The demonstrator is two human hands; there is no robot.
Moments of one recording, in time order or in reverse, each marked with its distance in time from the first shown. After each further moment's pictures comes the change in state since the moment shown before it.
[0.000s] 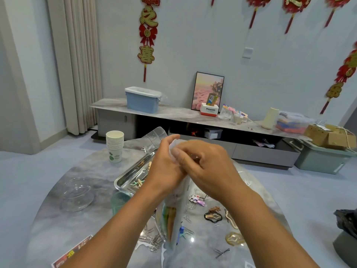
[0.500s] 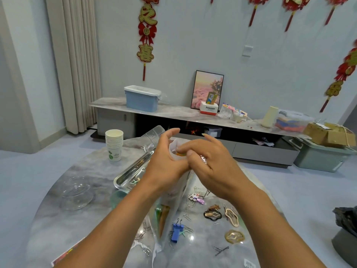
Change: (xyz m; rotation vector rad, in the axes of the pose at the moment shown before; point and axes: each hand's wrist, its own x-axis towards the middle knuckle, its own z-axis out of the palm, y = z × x) left_hand -0.005 0.012 -0.004 -0.018 -0.035 -0.016; right_hand -0.003 0.006 -0.012 0.082 -0.128 0.035
